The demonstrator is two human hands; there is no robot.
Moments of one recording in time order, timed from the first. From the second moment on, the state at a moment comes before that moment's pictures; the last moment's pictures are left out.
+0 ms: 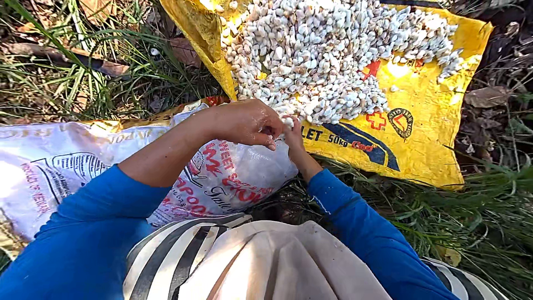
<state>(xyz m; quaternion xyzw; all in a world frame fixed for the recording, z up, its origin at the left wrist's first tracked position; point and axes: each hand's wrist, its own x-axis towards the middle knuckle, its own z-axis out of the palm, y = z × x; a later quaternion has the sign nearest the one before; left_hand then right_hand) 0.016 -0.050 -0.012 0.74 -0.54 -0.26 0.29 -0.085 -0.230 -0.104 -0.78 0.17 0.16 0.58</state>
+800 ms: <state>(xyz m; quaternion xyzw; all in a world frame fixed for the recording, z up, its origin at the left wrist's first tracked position) 0.030 -0.018 -0.009 0.80 -0.49 -0.29 0.22 0.038 -0.446 -0.191 -0.78 0.30 -0.03 0.55</state>
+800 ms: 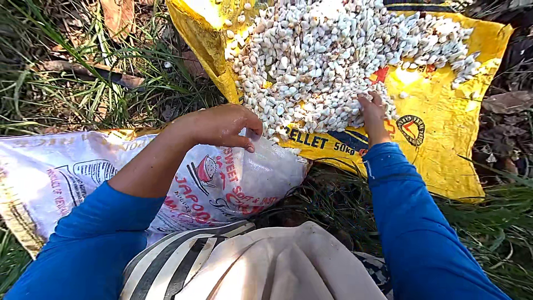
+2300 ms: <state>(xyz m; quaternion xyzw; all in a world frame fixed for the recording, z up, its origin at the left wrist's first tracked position) 0.029 -0.040 -0.018 0.74 -0.57 -0.26 0.26 -0.107 -0.247 -0.051 -0.73 0.05 0.46 0.51</state>
